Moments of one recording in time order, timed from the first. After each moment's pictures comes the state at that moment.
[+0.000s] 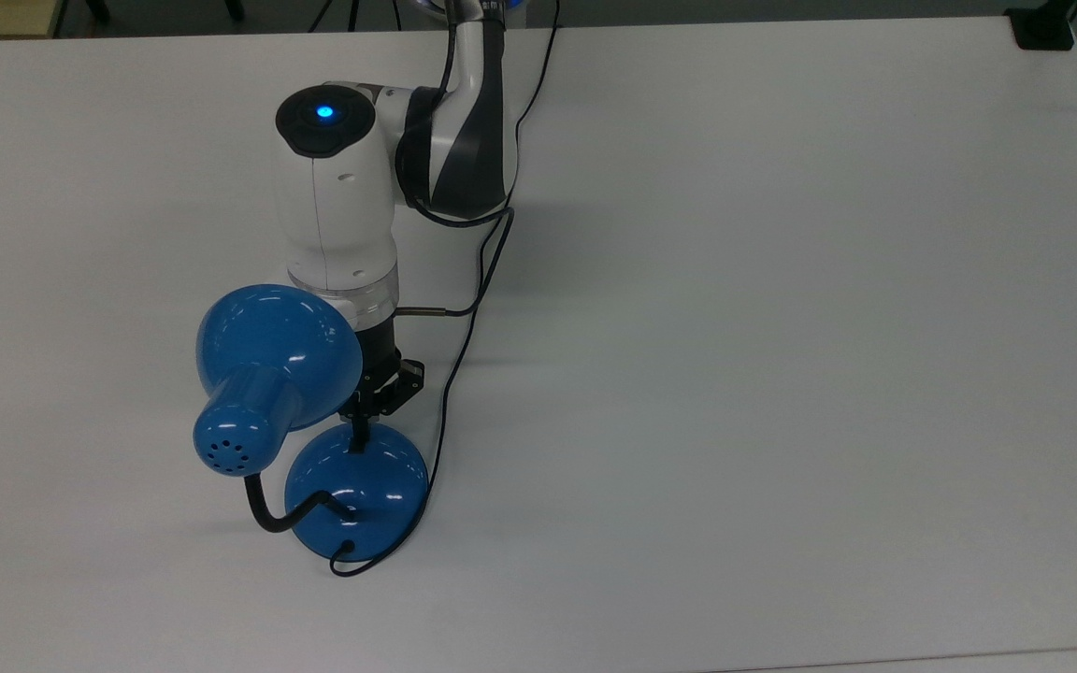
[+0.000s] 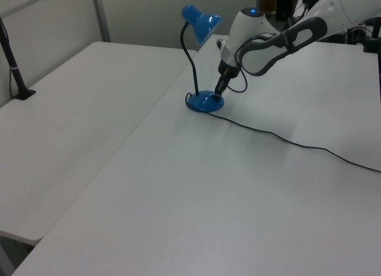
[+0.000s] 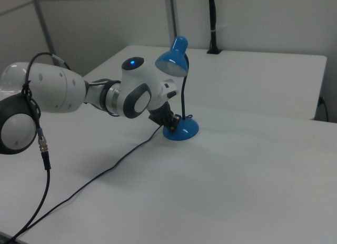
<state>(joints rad) 0.05 0.63 -0.13 -1.56 0.07 2.56 -0.15</state>
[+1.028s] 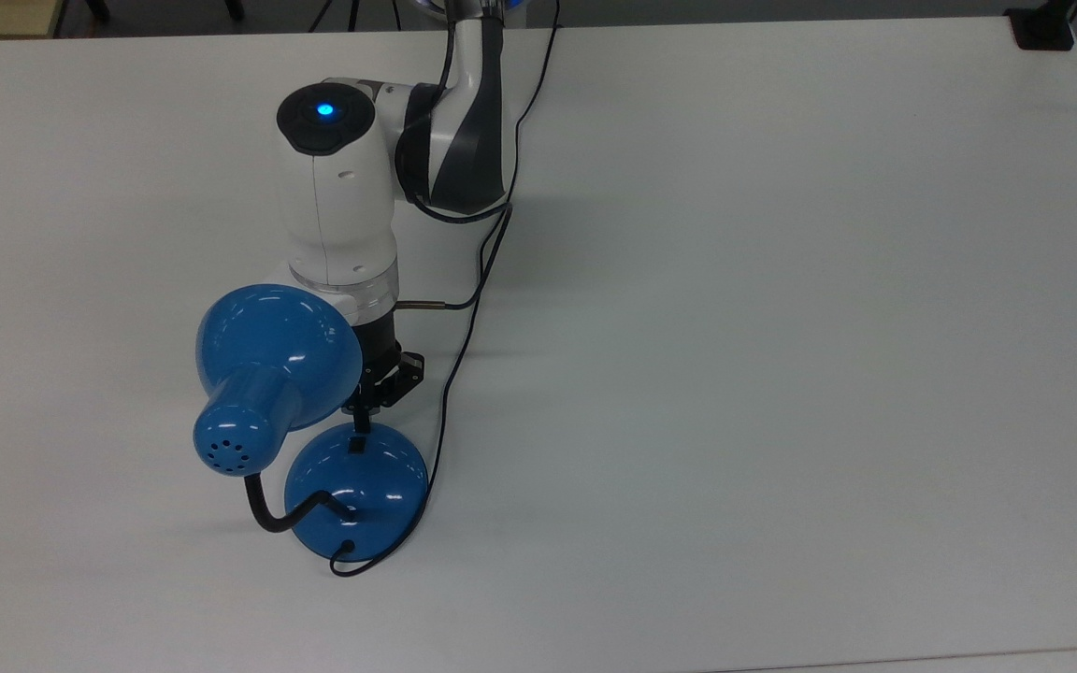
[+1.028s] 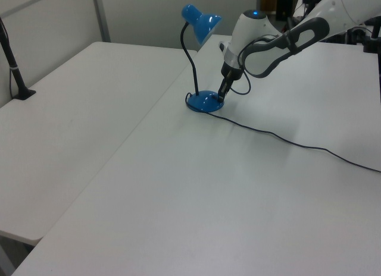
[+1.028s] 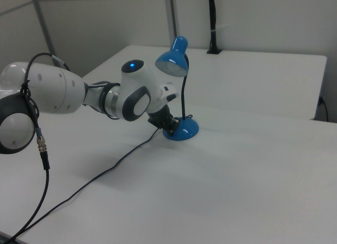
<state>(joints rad) 0.05 0.61 -0.13 -1.60 0.07 2.57 -0.16</state>
